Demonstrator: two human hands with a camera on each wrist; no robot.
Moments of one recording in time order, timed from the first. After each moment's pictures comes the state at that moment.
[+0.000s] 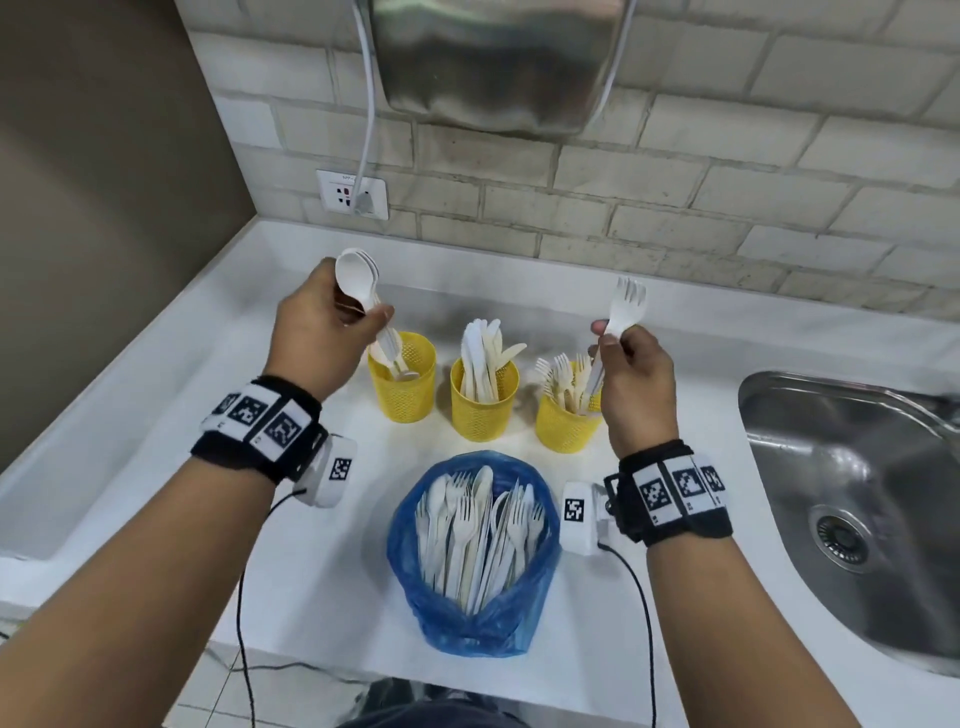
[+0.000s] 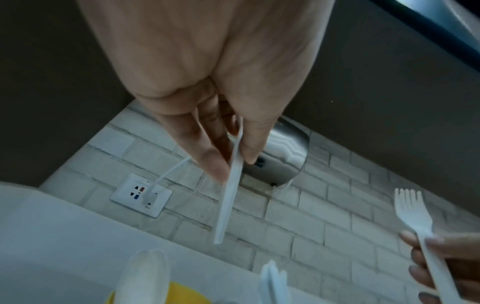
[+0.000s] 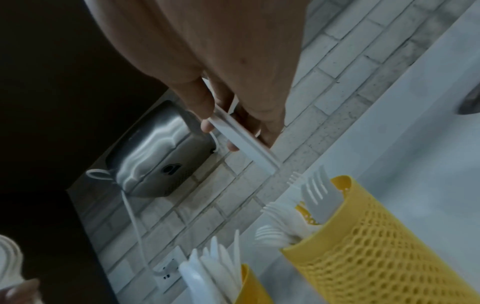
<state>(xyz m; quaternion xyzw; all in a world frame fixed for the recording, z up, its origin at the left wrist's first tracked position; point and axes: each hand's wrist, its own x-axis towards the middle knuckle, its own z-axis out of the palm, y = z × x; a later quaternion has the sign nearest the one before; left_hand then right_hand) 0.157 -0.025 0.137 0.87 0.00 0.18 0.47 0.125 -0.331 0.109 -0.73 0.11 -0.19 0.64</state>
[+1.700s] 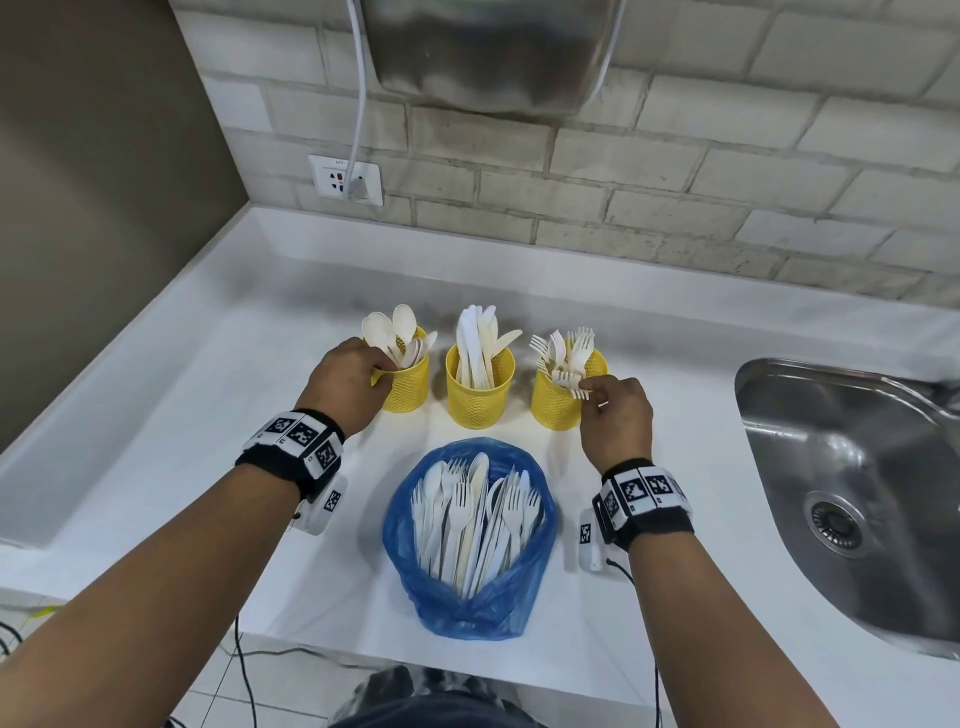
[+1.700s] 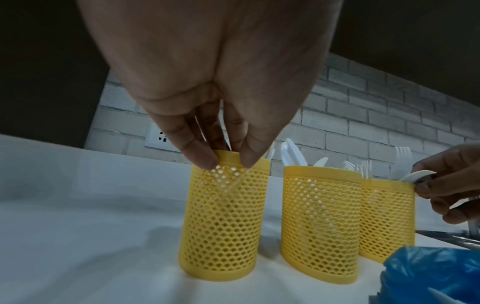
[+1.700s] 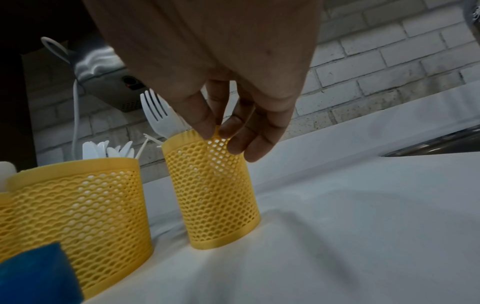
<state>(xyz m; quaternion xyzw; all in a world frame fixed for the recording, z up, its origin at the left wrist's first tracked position) 0.159 -0.028 0.048 0.96 -0.06 0.07 0.25 0.122 -0.356 0.018 -0.90 0.12 -0.18 0.37</state>
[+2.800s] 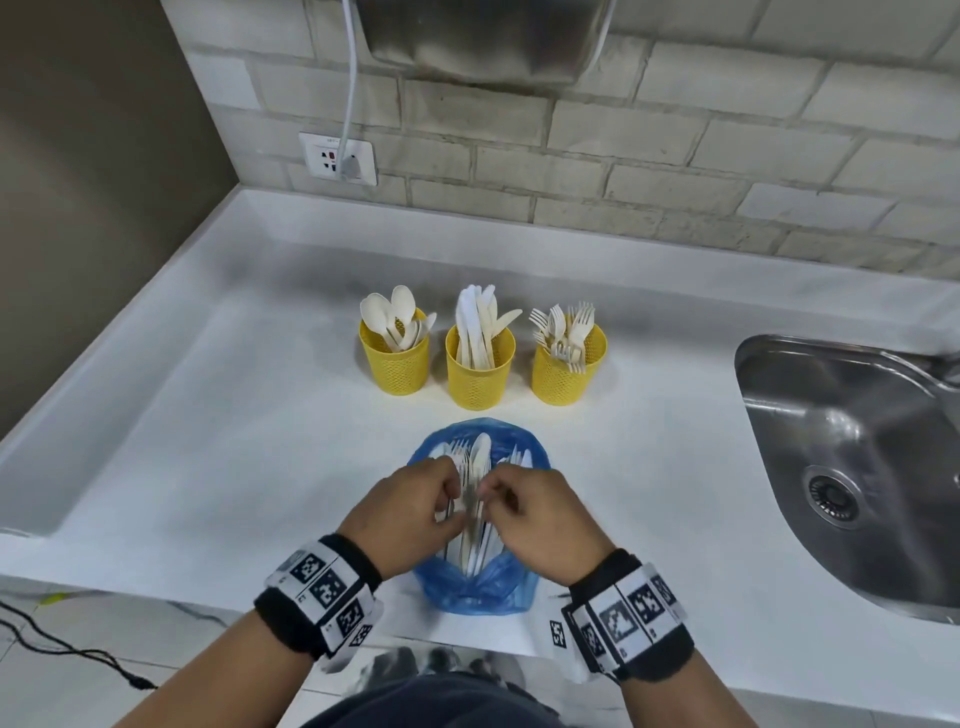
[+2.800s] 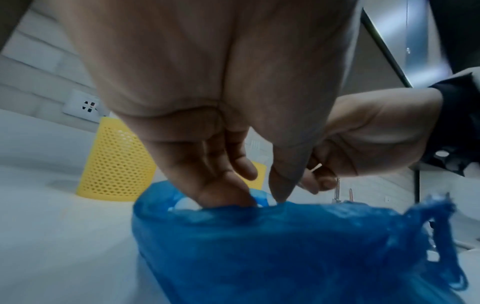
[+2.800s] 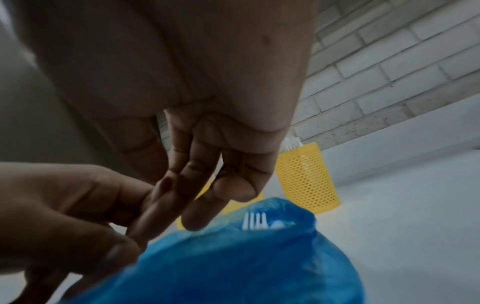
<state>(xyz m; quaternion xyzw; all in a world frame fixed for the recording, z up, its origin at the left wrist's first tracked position) 0.022 -0.081 0.017 0.93 -0.18 -0.10 0.29 0.002 -0.280 0.046 -0.90 -0.11 0.10 0.41</state>
